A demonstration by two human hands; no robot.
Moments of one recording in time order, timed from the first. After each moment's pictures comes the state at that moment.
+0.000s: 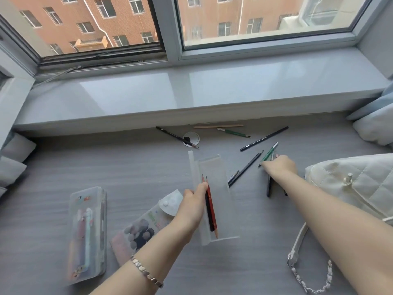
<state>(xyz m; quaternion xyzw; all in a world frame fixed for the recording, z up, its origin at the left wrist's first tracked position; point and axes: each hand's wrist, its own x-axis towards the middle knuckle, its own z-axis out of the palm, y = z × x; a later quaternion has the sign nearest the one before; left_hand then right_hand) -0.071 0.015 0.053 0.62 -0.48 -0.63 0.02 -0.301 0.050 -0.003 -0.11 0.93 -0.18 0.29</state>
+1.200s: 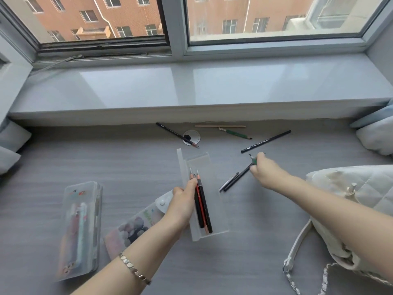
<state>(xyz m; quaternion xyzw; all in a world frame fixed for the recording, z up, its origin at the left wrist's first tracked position) -0.067 -0.001 0.040 0.66 -0.44 -0.60 0.08 -0.281 0.040 0.017 -0.41 0.86 -0.04 0.31</state>
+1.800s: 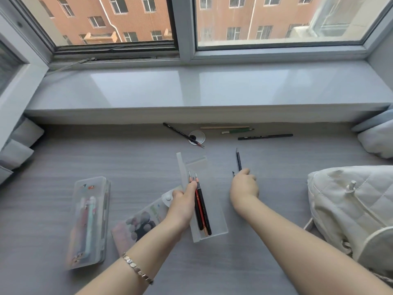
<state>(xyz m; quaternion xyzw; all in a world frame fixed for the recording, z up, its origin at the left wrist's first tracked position) -0.050 0.012 0.054 0.64 -0.44 -0.62 0.08 -0.199 0.029 -0.030 -0.31 0.93 0.04 0.20</state>
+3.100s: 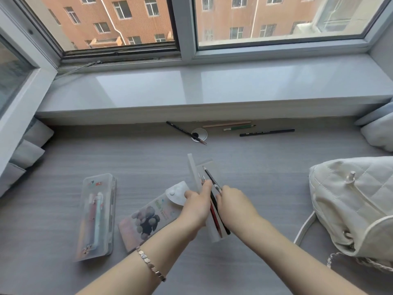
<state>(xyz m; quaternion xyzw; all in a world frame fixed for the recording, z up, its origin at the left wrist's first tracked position) -0.061 0.034 0.050 0.63 -0.42 -0.64 0.06 -0.144 0.080 0.047 -0.48 0.81 -0.08 0.32</state>
